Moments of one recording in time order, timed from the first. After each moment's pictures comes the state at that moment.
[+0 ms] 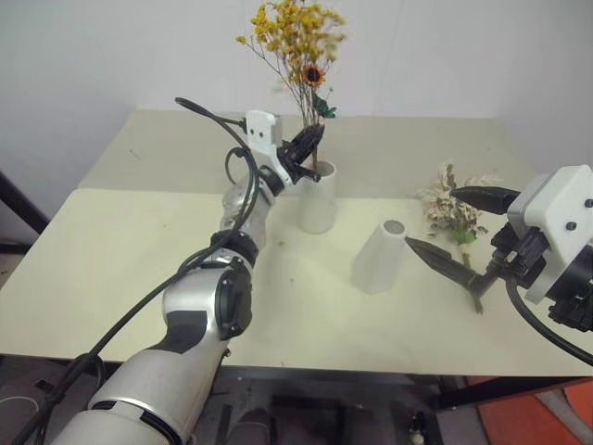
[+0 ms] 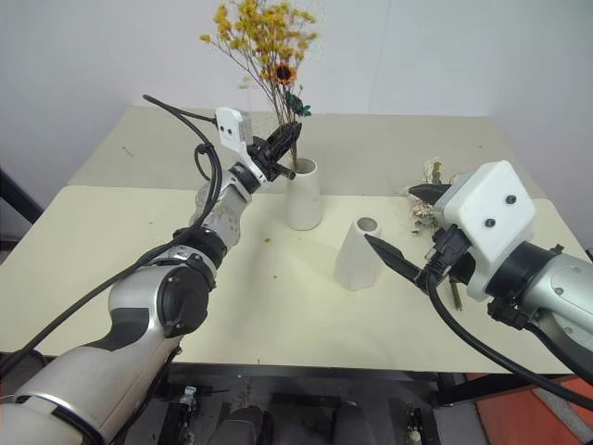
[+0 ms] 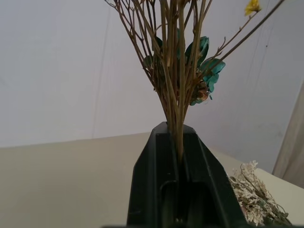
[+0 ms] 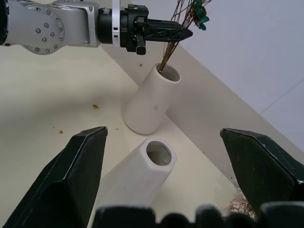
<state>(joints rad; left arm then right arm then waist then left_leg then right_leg) -1.35 0.07 0.40 1.35 -0.15 -0.38 -0.74 -0.21 -1.09 -0.56 -0.94 0.99 0.96 0.32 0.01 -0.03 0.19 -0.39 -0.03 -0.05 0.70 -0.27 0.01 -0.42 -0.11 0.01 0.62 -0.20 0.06</state>
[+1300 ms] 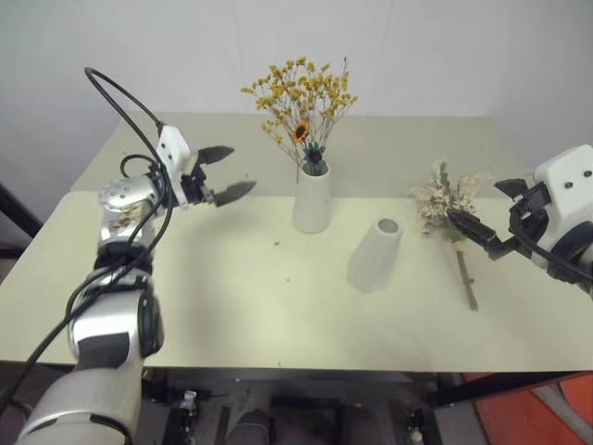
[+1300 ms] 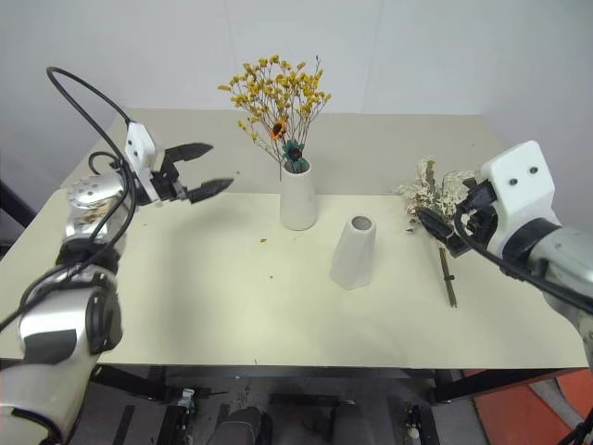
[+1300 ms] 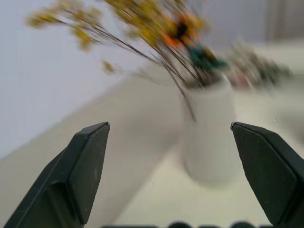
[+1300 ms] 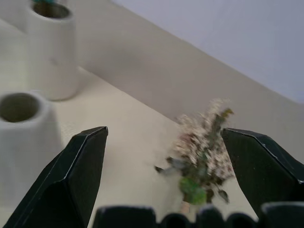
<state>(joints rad) -0.99 0.56 0.15 0.81 -0.06 -0.23 -1.18 -0.31 -1.05 -0.37 -0.54 0.69 0.95 0.30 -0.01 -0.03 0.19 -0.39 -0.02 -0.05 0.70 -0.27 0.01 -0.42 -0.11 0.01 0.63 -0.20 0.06</state>
